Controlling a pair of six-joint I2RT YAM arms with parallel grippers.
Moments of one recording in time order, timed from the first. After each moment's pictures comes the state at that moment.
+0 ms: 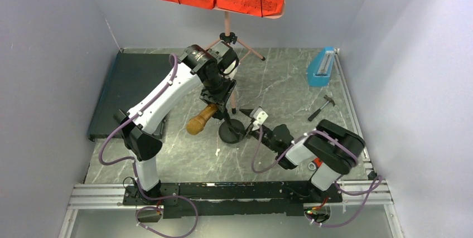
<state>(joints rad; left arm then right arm) -0.76 1.84 2.12 -1.52 0.04 -0.27 0.85 1.68 0.27 1.50 -0.09 -0.09</state>
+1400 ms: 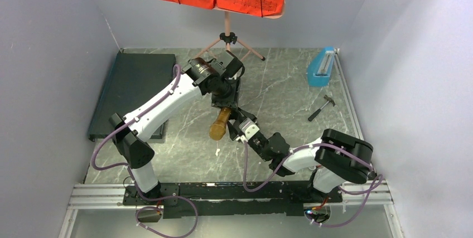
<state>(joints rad) -0.83 1.74 1.90 -1.24 -0.04 -0.65 1.11 1.51 0.34 1.47 0.29 -0.48</state>
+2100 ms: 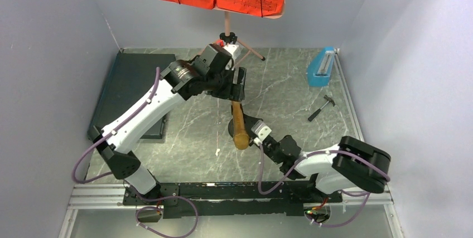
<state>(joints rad) -0.84 1.62 1.89 -1.08 -0.06 -0.53 1.08 1.38 0.22 1.44 0.21 -0.39</state>
